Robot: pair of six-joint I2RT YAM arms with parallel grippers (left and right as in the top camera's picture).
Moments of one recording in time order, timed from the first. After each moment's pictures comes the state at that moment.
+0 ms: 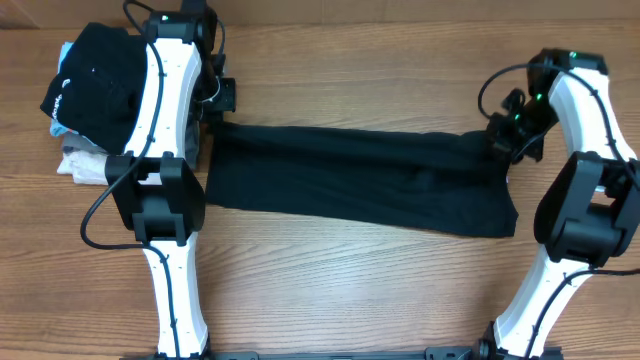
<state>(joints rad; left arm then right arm) -0.05 2.40 2.36 -1.55 0.01 -0.09 -0.21 2.18 1.80 -1.41 -0.20 0.11</state>
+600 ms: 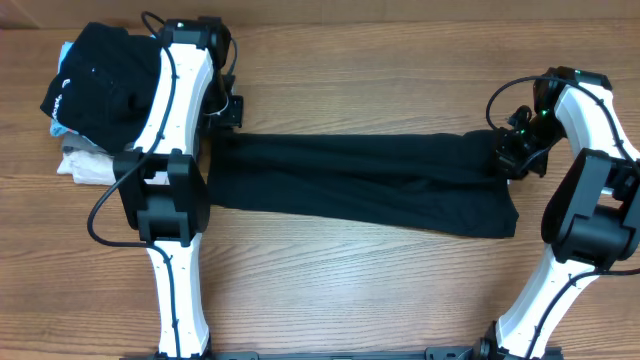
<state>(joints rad) -0.08 2.39 2.27 -1.60 -0.04 -0.09 -0.26 2.18 1.72 -1.37 -0.19 0.11</state>
